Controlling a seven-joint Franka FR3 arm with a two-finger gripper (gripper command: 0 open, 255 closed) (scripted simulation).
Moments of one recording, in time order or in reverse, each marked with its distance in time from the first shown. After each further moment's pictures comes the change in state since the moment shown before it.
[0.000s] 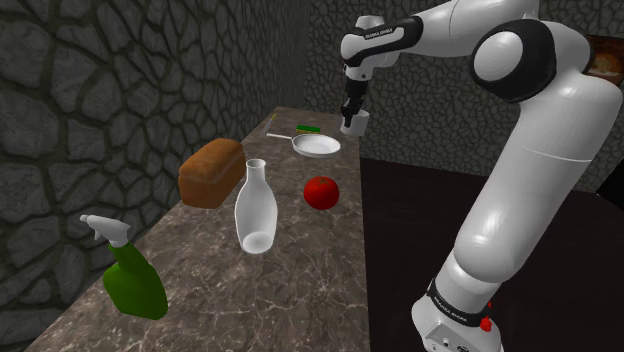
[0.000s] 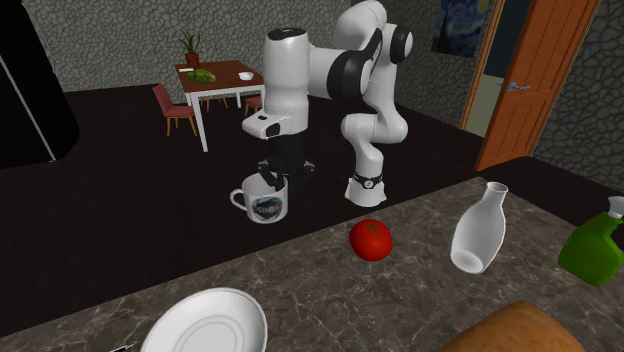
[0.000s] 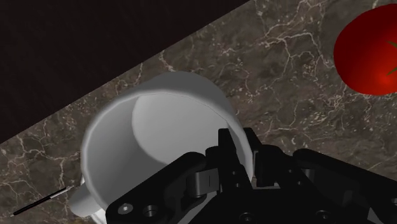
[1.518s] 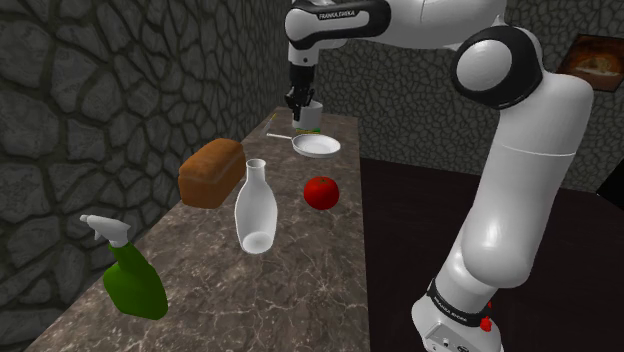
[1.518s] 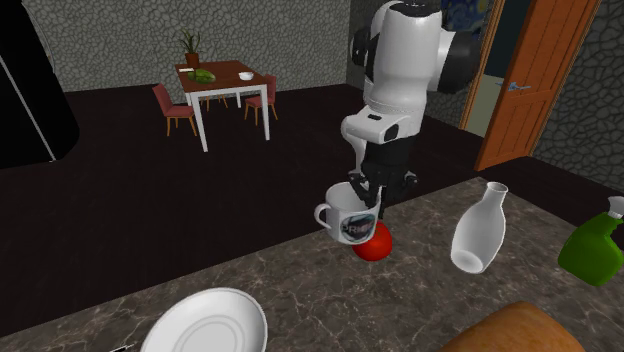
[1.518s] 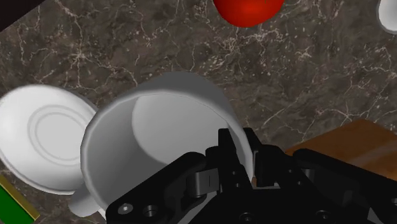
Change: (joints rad) arm 0.186 0.111 0.165 0.239 -0.008 -0.138 0.352
